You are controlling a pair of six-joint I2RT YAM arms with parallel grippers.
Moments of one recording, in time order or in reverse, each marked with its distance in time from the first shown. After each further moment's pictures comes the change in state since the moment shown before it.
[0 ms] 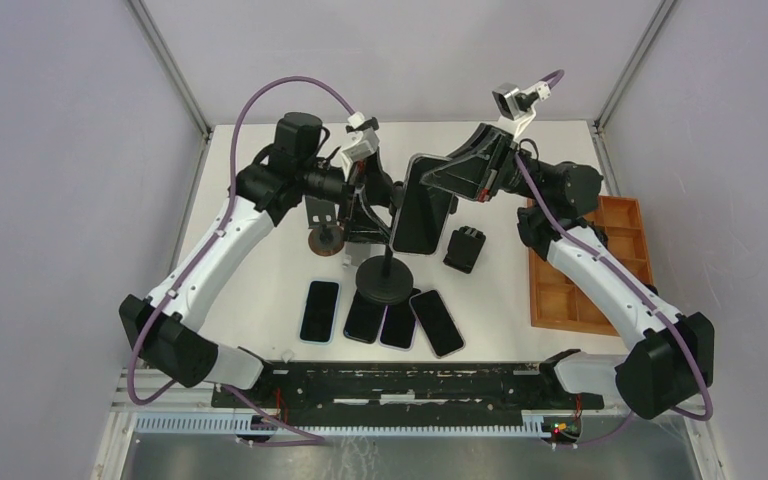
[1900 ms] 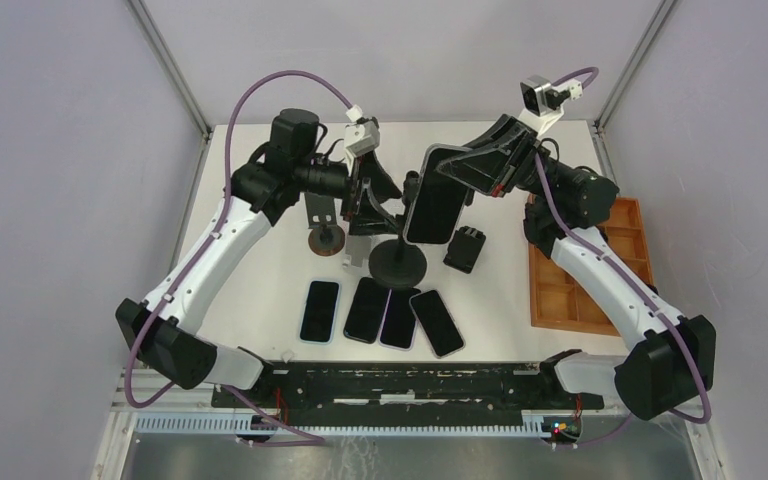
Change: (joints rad) left arm -0.016 -0.005 0.029 -0.054 -0.168 0.048; right arm -0.037 -0.005 0.010 0.170 0.063 0.056
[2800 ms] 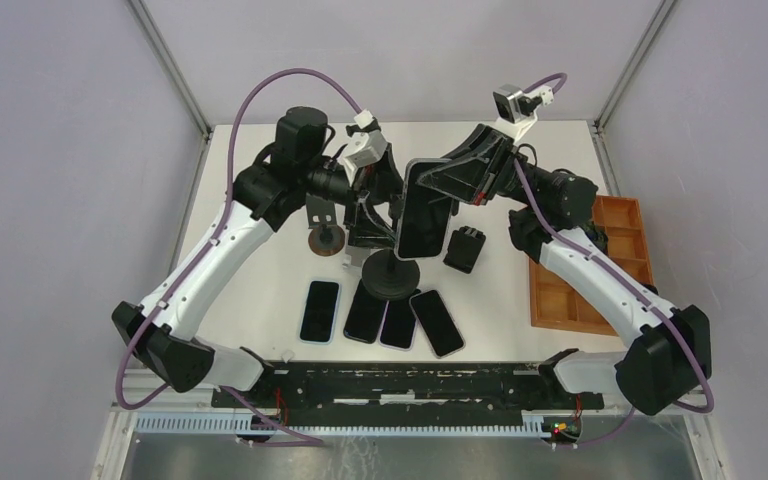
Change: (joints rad) left arm -0.092 -0.013 0.051 0.103 0.167 -0.049; right arm 0.104 0.022 -0.018 -0.009 0.025 0.000
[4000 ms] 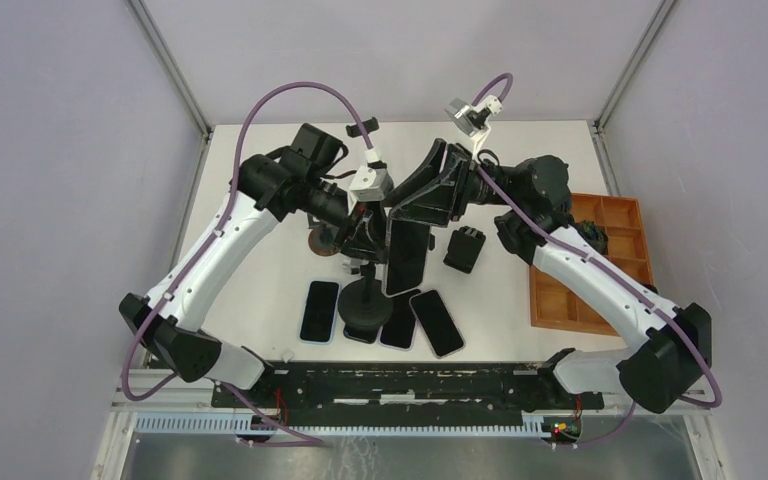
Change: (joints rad) left arm -0.006 0.050 0.097 -0.607 -0.084 0.541; right arm 0.124 0.024 0.083 -0.357 -0.141 -0.314
